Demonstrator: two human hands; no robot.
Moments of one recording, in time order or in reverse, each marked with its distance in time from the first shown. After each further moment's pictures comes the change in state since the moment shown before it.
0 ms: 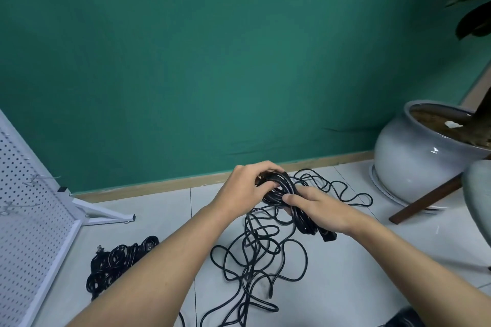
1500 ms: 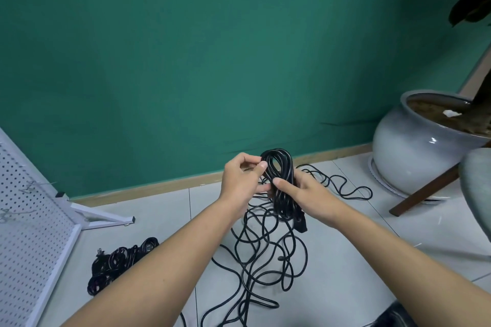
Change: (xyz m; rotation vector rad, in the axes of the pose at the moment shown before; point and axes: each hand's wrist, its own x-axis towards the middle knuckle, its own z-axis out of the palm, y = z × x) left_hand 0.012 0.021 0.028 -0.692 0.346 -0.508; right_hand 0.023 0.022 0.004 0.339 0.178 -0.158
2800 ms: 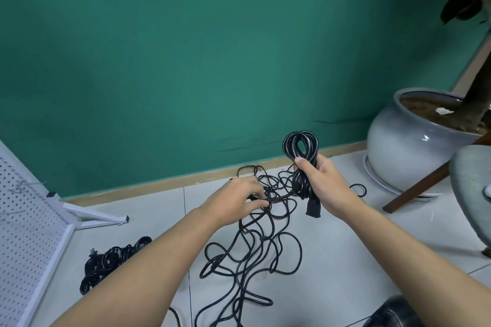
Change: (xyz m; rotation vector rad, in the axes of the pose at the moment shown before) left_hand 0.015 -0.035 -0.034 1.123 -0.574 0.533; right_hand 0.005 0.004 -0.035 0.103 0.338 0.034
